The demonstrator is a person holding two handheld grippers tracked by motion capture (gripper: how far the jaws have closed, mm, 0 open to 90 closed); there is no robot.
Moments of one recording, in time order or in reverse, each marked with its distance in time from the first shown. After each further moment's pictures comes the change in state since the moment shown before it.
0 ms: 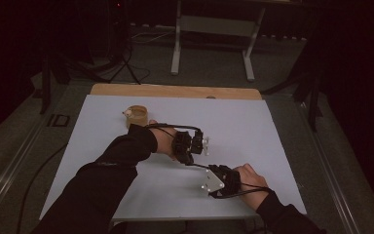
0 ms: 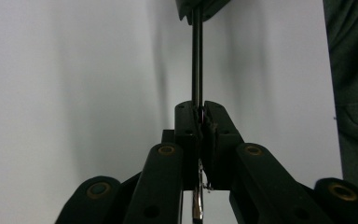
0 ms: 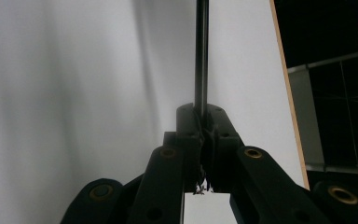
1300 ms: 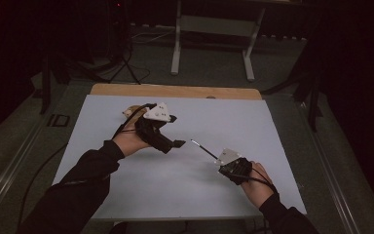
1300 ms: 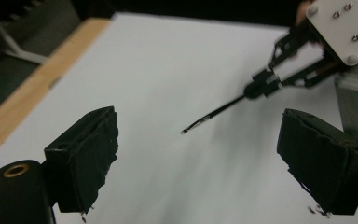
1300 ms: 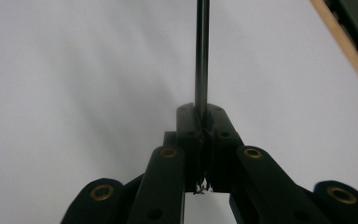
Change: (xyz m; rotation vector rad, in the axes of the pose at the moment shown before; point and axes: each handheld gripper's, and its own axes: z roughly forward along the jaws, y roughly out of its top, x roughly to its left) left arm -0.009 -0.091 -0.057 -0.673 0.305 -0.376; right arm -0.038 -0.025 0.006 0.099 0.129 0.463
